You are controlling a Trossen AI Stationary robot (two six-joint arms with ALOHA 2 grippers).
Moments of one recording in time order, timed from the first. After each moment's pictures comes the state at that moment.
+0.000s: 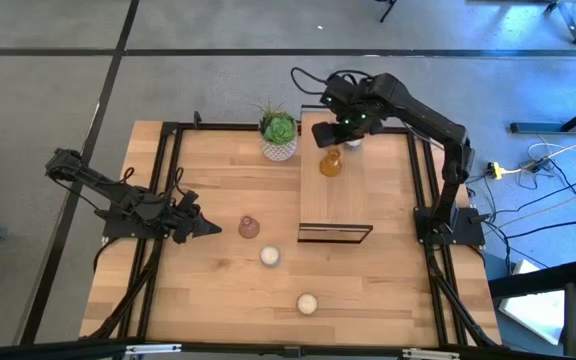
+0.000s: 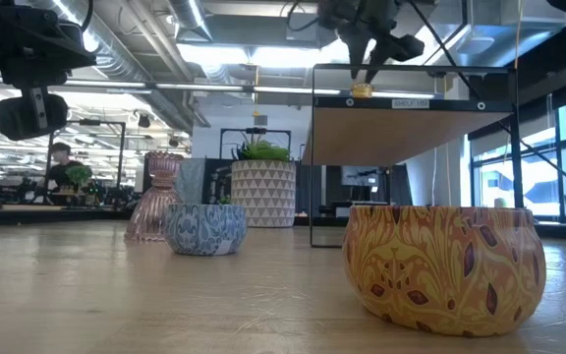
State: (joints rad) left arm -0.43 0.35 0.17 -0.03 -0.29 -1.13; right arm -0.40 1.86 2.15 -1.57 0.00 0.77
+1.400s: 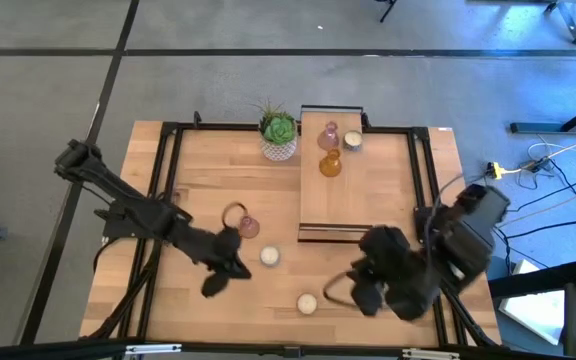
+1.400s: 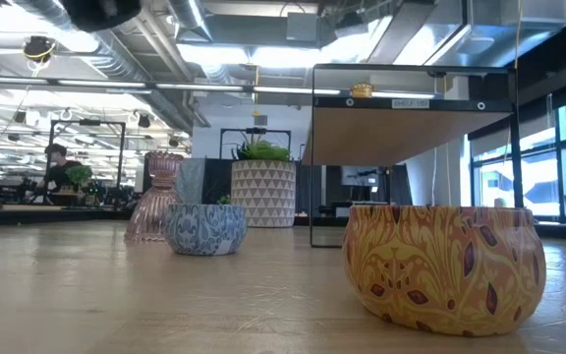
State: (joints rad) left arm -0.53 1.23 0.88 -0.17 -0.10 -0.81; right arm 0.77 1.84 2.33 -1.57 0.48 1.37
